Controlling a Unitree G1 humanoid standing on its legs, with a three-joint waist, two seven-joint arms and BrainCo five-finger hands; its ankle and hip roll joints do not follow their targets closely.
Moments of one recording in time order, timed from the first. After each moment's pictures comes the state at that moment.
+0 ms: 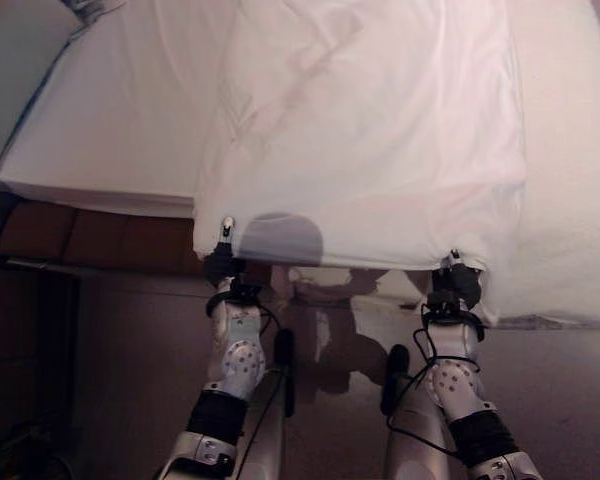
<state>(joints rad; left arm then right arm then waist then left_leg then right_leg) -0.25 0.09 -0.11 0.17 -0.91 -0.42 0.30 -0.19 -0.12 0.13 0.16 1.05 -0.45 -0.35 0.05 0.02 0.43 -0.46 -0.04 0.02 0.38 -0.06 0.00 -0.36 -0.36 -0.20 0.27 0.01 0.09</state>
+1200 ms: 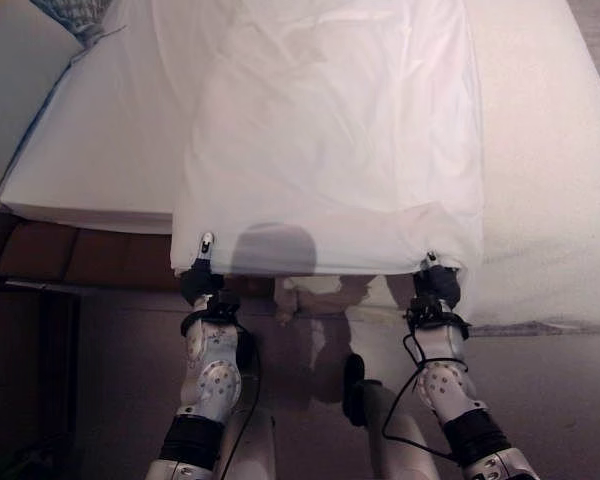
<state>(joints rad) -0.19 0.08 -0.07 0.12 -0.90 -0.38 0.31 -0.19 -0.13 0.16 0.21 1.05 -0.42 -0.32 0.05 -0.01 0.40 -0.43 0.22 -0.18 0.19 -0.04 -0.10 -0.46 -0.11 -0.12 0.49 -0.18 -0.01</state>
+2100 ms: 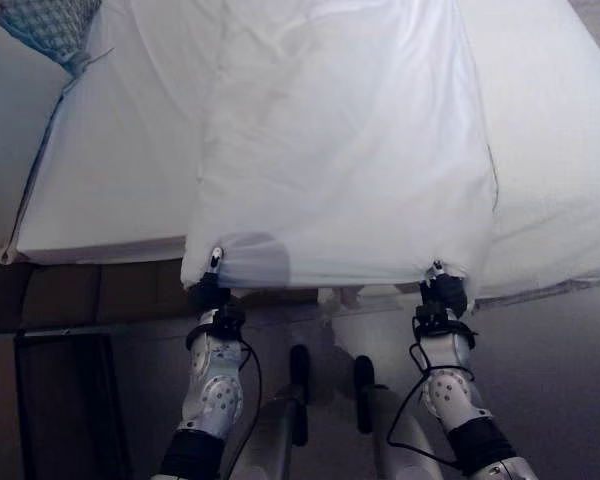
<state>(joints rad) -0.11 0.09 -0.10 0.13 -0.92 -0.36 0.28 -0.16 -0.14 0.14 0.23 1.03 -0.41 -0.30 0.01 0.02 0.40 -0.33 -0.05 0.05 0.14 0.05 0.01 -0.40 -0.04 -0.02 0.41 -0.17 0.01</state>
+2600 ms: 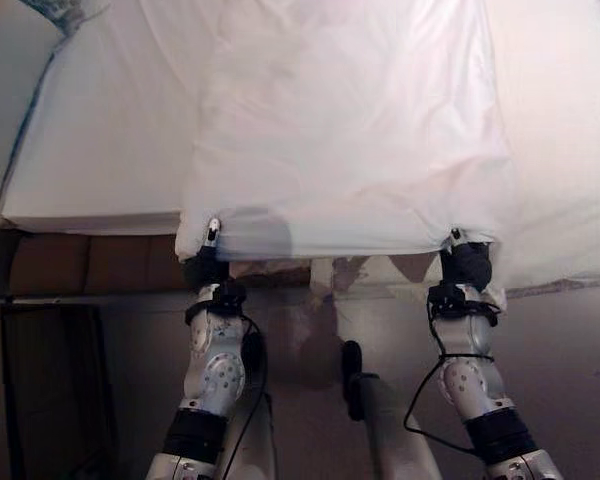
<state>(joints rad) -0.26 0.11 -0.09 0.05 -0.84 -0.36 0.31 -0.20 -0.24 0.11 0.00 0.80 -0.43 -0.36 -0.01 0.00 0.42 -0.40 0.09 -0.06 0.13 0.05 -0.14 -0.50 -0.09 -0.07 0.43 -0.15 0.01</state>
